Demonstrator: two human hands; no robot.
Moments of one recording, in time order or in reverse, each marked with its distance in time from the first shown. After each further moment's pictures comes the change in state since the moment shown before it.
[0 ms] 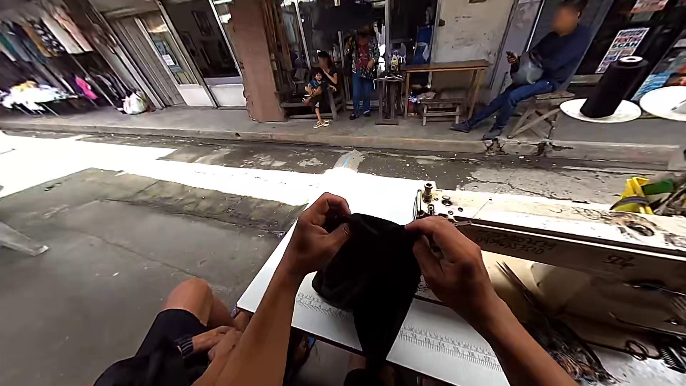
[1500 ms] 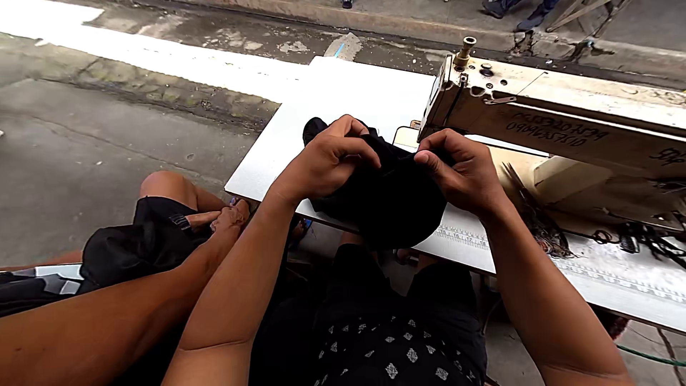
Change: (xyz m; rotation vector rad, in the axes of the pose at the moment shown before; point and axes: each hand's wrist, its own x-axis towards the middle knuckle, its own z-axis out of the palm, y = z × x) left_hand -0.055 -0.018 0.012 0.126 -0.417 -0.016; right_hand -0.042 0.022 -0.004 0.339 -0.357 0.252
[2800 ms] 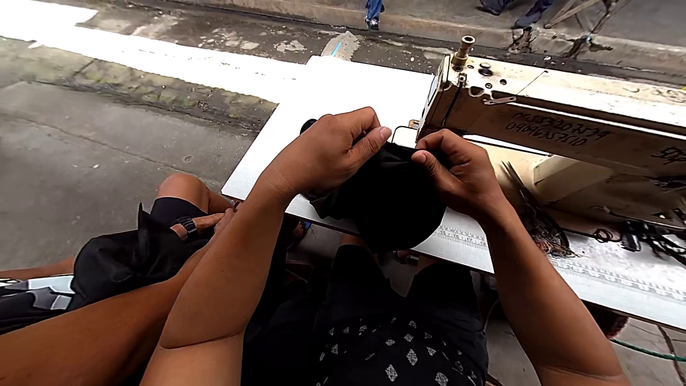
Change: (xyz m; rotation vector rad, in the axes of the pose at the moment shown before) left_hand 0.033 0.039 -0.016 0.173 -0.130 -0.164; right_hand -0.001 -0.007 0.002 -0.054 0.000 0.007
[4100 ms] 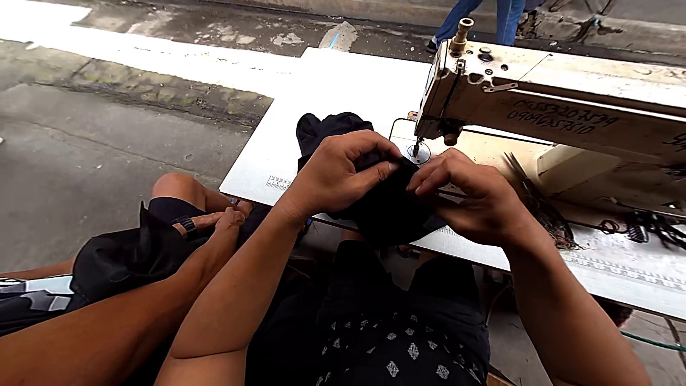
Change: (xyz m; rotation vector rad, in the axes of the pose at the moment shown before) left_hand -0.017 -0.001 0.043 -0.290 0.181 0.116; right_hand -0.027 -0.014 -0.013 -0.018 -0.149 -0.165
